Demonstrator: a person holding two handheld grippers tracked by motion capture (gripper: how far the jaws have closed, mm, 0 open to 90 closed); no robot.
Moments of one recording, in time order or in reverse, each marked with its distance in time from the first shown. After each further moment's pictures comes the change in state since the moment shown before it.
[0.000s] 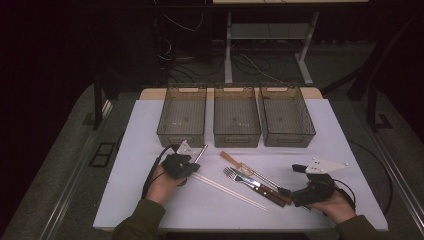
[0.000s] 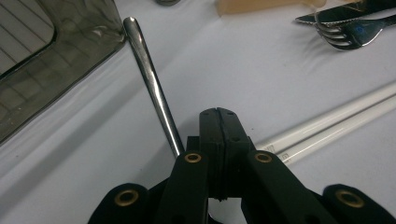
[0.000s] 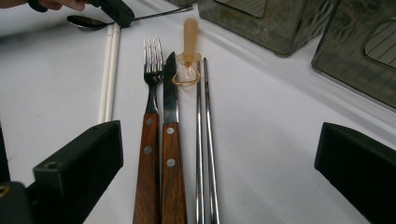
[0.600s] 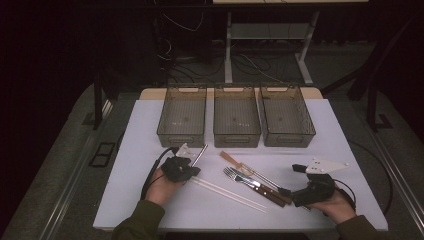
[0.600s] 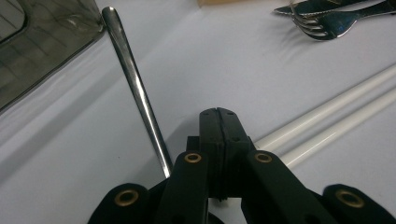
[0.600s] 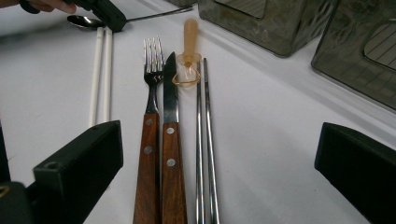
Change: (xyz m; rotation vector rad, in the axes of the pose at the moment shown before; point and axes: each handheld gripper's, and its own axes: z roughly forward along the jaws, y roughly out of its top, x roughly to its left) left arm -0.006 -0.004 -0.004 0.014 -0.039 0.003; right arm 0.000 0.000 -0.001 -0.001 -0.003 -0.003
